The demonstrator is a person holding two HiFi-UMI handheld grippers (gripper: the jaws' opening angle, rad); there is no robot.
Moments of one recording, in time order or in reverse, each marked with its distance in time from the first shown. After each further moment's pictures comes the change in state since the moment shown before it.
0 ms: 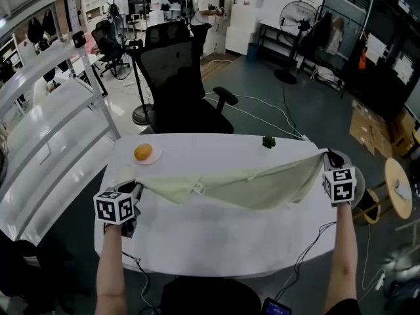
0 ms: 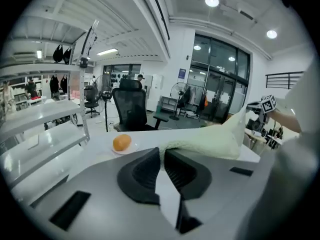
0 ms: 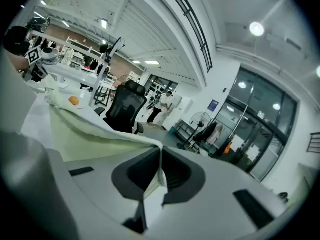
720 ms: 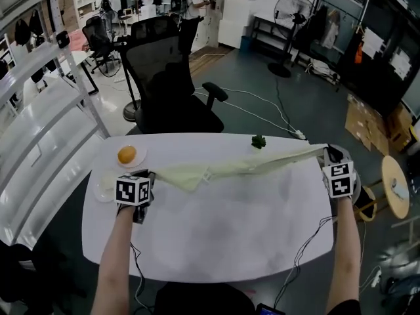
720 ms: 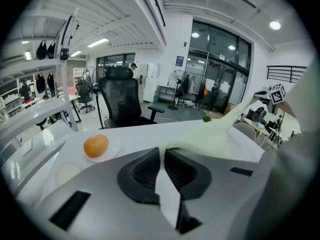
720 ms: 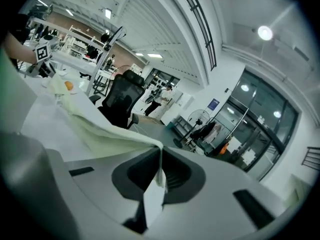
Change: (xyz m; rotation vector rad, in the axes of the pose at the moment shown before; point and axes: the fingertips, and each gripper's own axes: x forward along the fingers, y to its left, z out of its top) left arm 0.122 -0.050 -0.001 0.044 0.133 -0.013; right arm 0.044 -0.049 -0.030 -0.079 0.060 -0.030
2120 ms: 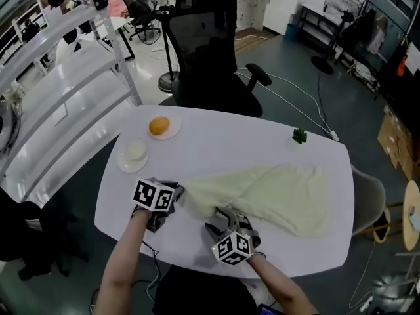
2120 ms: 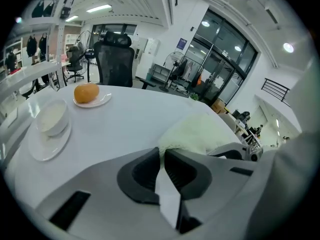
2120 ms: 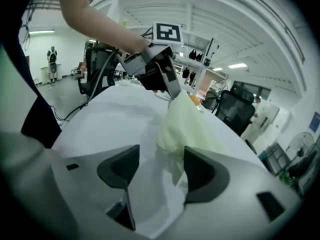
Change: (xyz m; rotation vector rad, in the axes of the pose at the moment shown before) left arm -0.028 -0.034 -0.122 -0.146 0.242 -0.184; right arm -0.124 0.556 0.018 -0.306 -0.244 0.906
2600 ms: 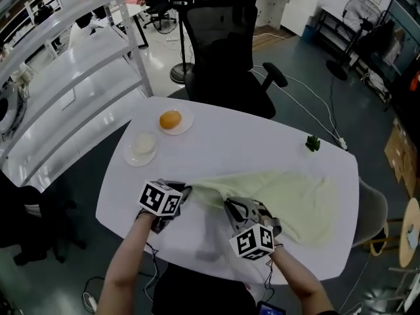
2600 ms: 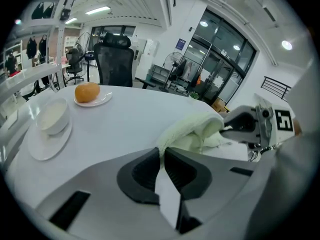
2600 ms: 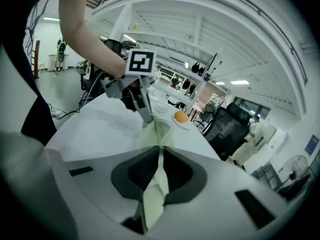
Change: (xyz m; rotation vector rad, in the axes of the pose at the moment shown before) left arm 0.001 0.002 -0.008 0.017 -0.010 0.013; right arm -0.034 -0.079 0.052 -0.134 -0.086 -0.037
